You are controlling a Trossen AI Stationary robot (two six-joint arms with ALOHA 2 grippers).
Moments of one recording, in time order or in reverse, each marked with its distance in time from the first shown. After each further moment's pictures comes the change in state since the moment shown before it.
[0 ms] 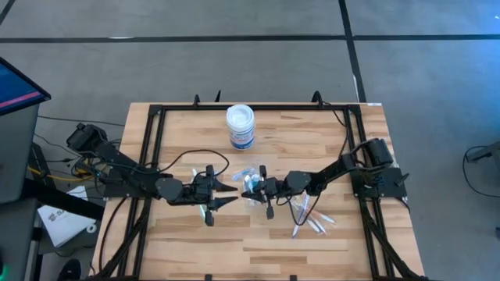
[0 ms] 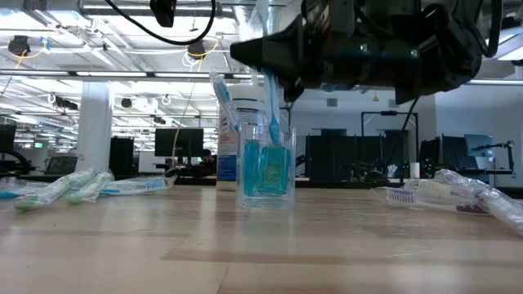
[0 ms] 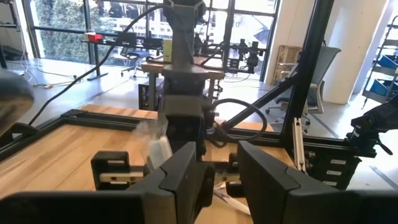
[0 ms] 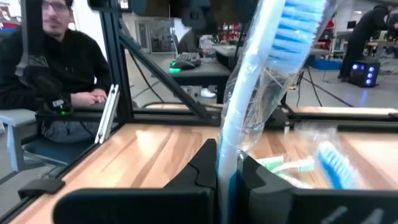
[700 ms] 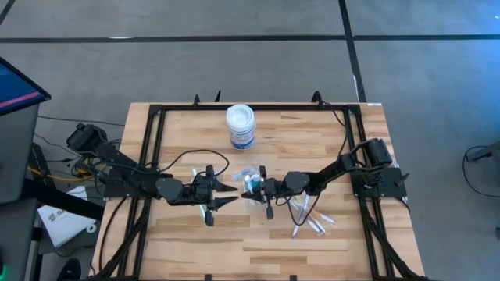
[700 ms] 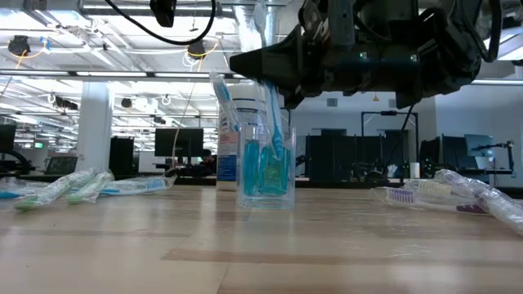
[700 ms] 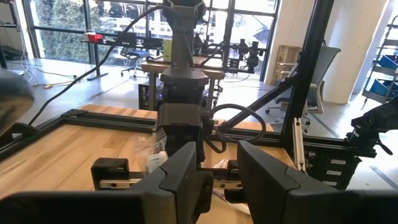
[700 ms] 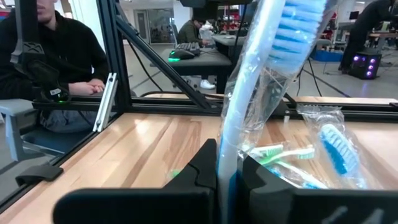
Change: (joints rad) left arm 0.000 0.000 0.000 0.000 0.000 0.000; right arm -0.004 0.006 0.000 -0.032 -0.001 -0.003
